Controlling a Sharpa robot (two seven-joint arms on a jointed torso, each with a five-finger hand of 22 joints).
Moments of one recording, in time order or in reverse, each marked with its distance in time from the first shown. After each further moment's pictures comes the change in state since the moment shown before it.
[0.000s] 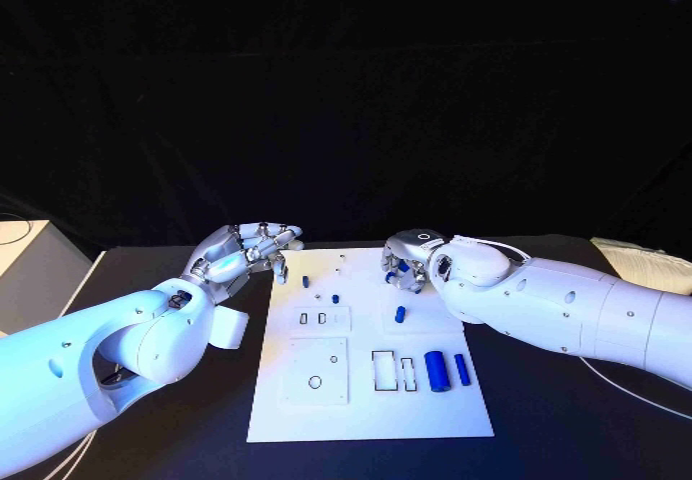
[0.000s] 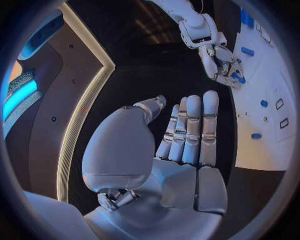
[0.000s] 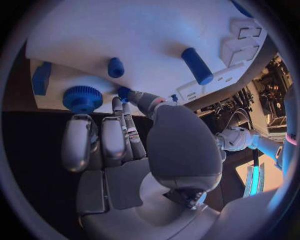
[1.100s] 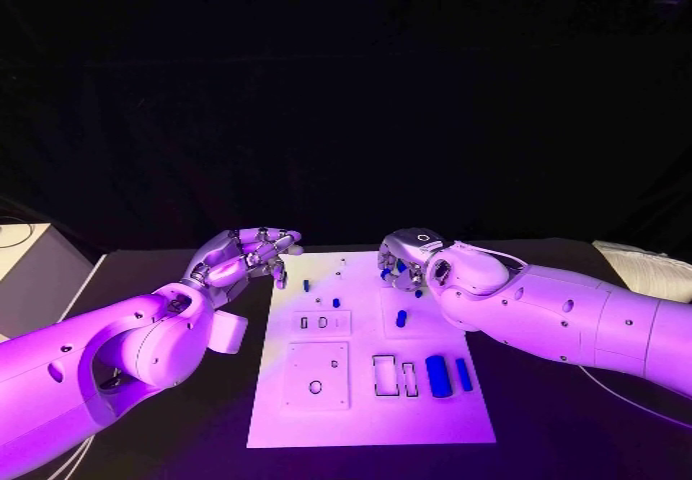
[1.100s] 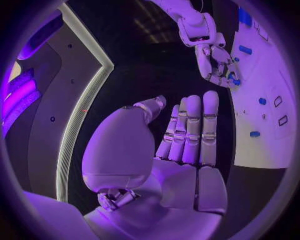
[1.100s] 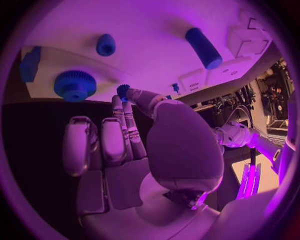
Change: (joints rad) left arm 0.000 -0.004 0.001 -0.004 -0.001 0.002 -0.005; left_hand 0.000 0.000 0.003 0.003 0.000 0.000 0.000 -0.004 0.000 -0.004 -0.004 0.000 0.001 0.000 0.000 0.000 0.000 0.000 0.000 0.000 0.004 0.002; right arm -0.002 0.004 -0.001 0.021 -0.011 -0.128 -0.025; right_hand 0.030 0.027 0.061 -0.027 0.000 0.052 -0.020 0.043 0.055 0.075 -0.011 0.000 -0.002 -0.004 -0.004 0.028 -0.017 -0.015 0.004 -0.004 0.044 0.066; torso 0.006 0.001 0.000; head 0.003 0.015
